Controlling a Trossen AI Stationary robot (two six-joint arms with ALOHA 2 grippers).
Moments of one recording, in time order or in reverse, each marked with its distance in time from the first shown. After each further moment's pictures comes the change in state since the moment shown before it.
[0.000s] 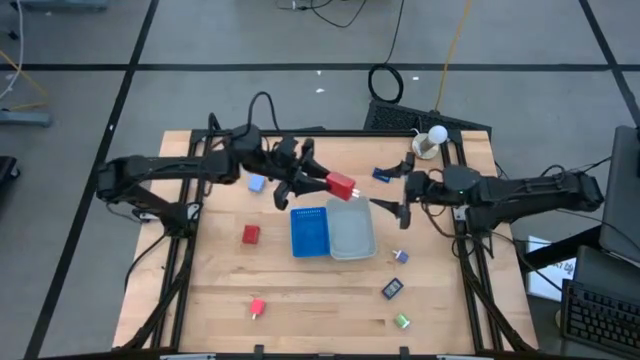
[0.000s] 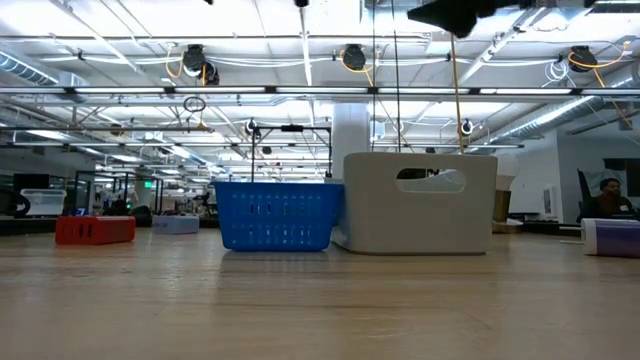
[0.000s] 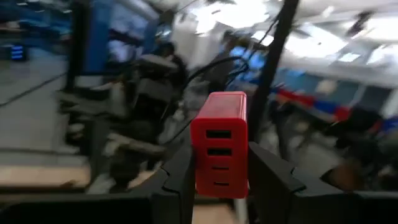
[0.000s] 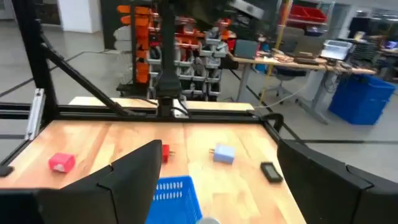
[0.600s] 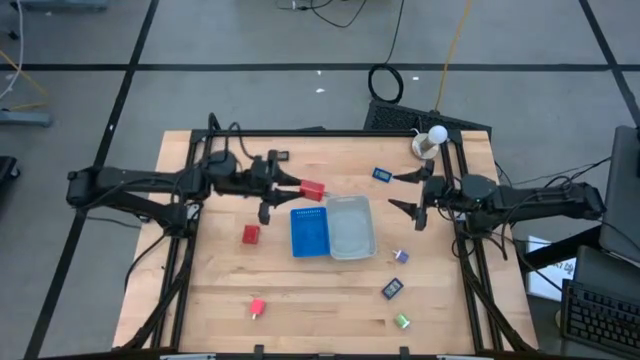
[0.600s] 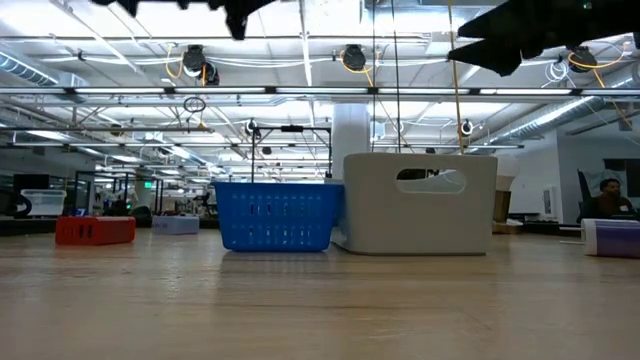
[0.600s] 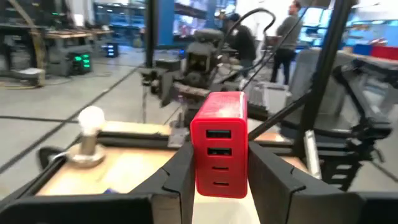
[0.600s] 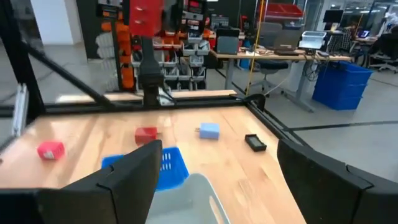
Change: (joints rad) left arm -0.080 -0.300 -0.389 -0.062 -0.364 0.217; right arm 0.000 -0.311 -0.272 -0.026 0.066 0.057
